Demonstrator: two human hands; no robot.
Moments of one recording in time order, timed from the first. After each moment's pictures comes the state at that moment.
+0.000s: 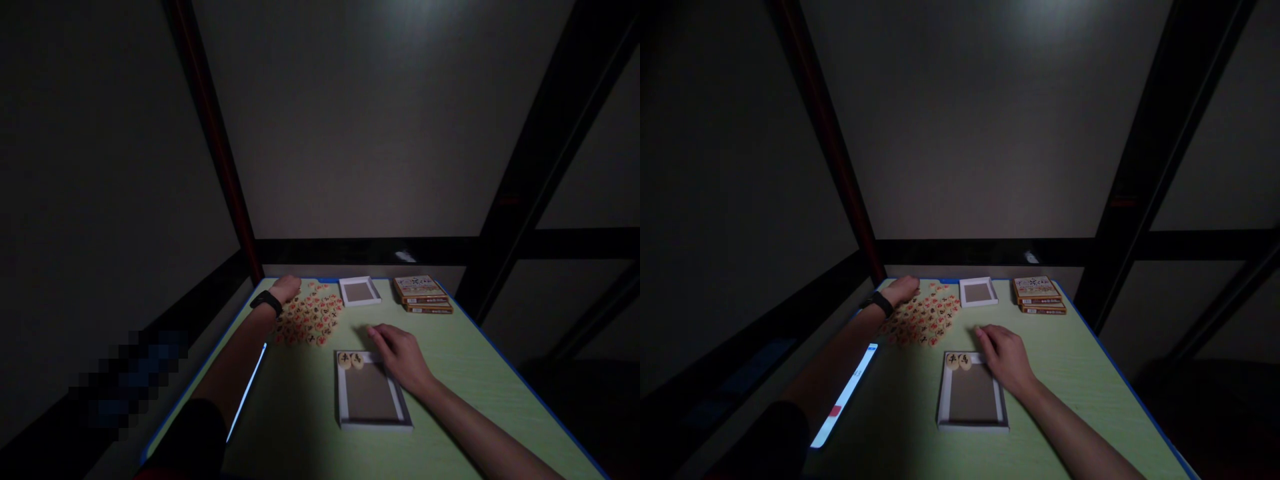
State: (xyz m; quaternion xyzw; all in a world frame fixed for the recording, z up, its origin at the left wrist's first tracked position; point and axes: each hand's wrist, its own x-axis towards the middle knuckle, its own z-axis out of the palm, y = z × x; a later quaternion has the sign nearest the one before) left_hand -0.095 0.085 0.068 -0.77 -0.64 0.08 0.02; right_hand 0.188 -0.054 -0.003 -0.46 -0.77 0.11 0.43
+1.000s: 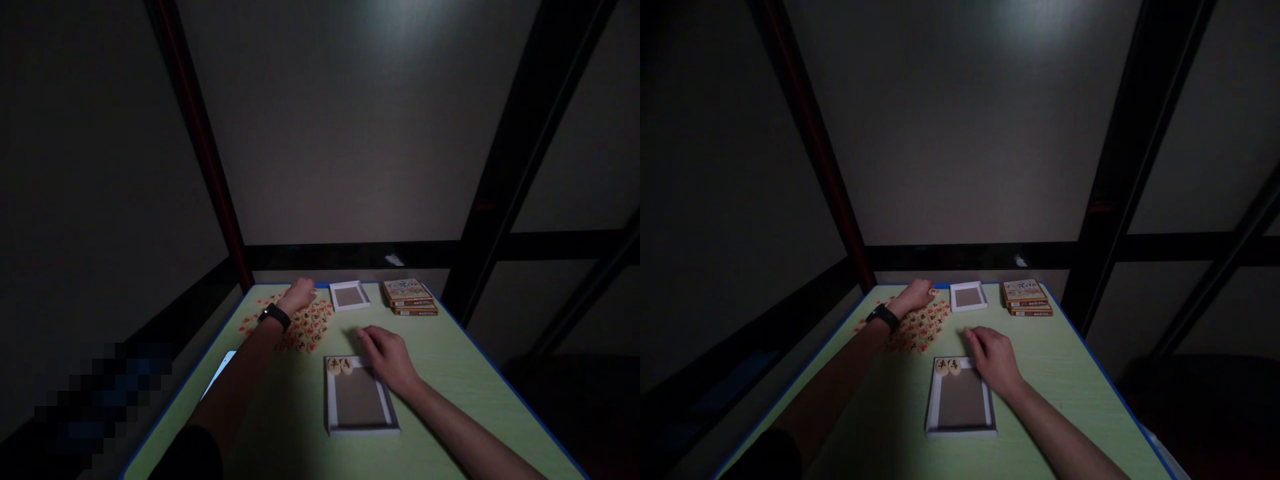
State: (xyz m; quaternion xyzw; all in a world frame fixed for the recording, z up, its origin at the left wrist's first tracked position) left_hand -0.036 0.079 0.066 -0.78 -0.62 -0.04 0.00; right_hand 0.186 -0.053 -0.001 -0.47 -0.76 0.12 0.44
